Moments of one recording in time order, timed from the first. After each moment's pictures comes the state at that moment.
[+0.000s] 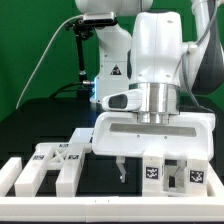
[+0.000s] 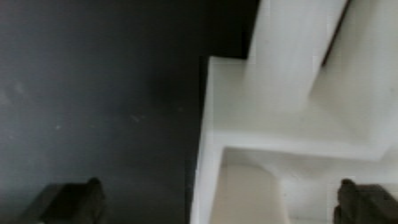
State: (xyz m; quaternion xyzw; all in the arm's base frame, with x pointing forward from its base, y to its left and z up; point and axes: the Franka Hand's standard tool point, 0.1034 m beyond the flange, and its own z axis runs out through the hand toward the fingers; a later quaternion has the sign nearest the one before) arm 0.609 0.040 0.020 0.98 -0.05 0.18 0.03
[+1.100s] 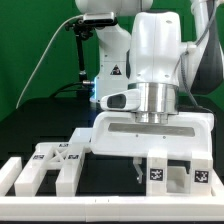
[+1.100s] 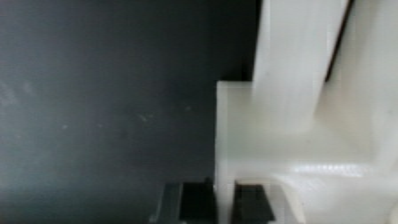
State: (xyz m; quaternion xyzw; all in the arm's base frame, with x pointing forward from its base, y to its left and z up) arm 0.609 0.039 0.020 0.98 -0.05 0.18 0.03
